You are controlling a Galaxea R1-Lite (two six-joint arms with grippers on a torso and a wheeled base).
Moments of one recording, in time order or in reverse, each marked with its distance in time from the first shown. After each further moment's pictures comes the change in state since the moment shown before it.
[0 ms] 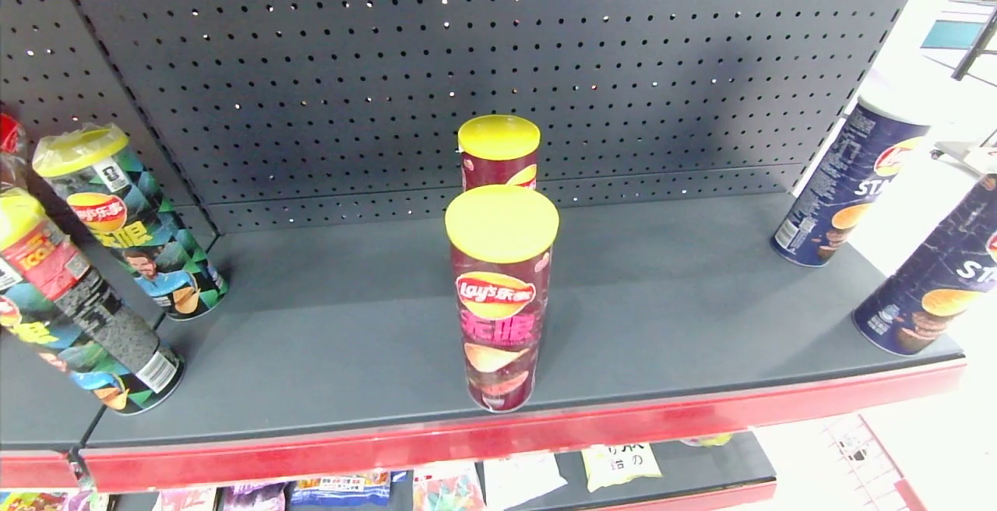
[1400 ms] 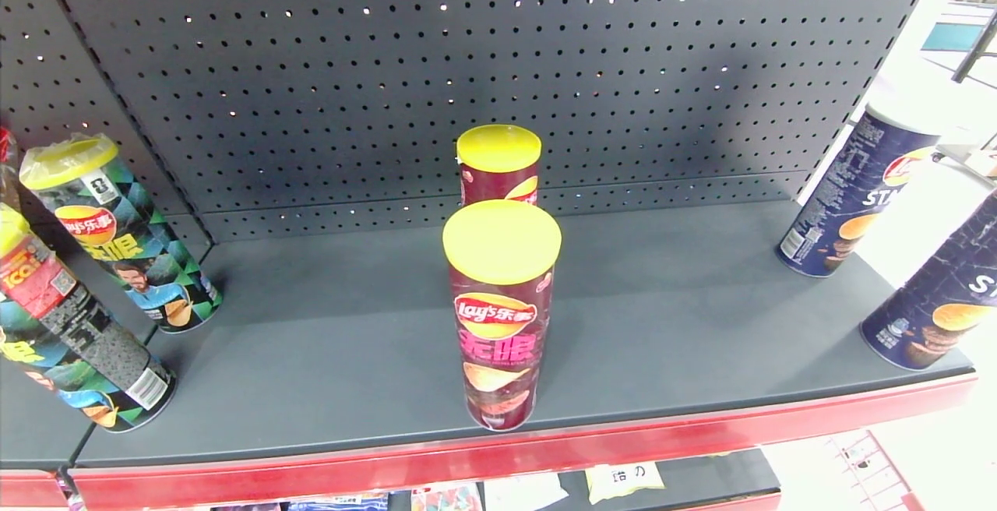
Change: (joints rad) left arm 0.001 0.001 -0.012 -0.010 -0.052 -0.021; right arm 0.000 0.000 0.000 0.000 0.001 0.000
